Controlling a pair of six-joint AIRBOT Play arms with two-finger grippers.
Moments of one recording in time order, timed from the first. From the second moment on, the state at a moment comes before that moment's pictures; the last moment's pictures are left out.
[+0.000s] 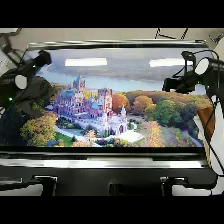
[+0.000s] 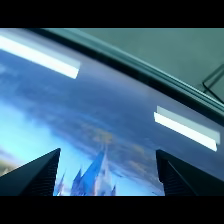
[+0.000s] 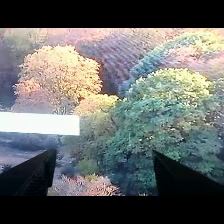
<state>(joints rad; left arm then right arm) 0.05 -1.48 1.38 1.47 -0.29 -2.05 -0.06 -1.54 1.60 -1.43 1.26 1.54</state>
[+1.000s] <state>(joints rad) 0.36 -1.75 1.24 1.13 -0.12 -2.44 -0.06 -1.54 1.57 -1.26 1.39 1.53</state>
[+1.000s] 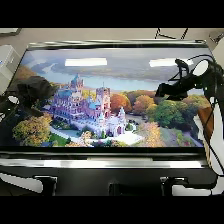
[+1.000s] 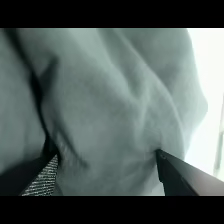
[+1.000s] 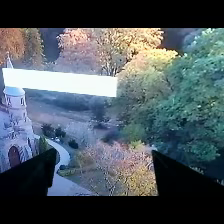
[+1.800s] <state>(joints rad) 0.15 -1.36 1.31 1.12 -0.28 -1.92 -0.06 -1.45 1.59 -1.22 1.49 1.52</state>
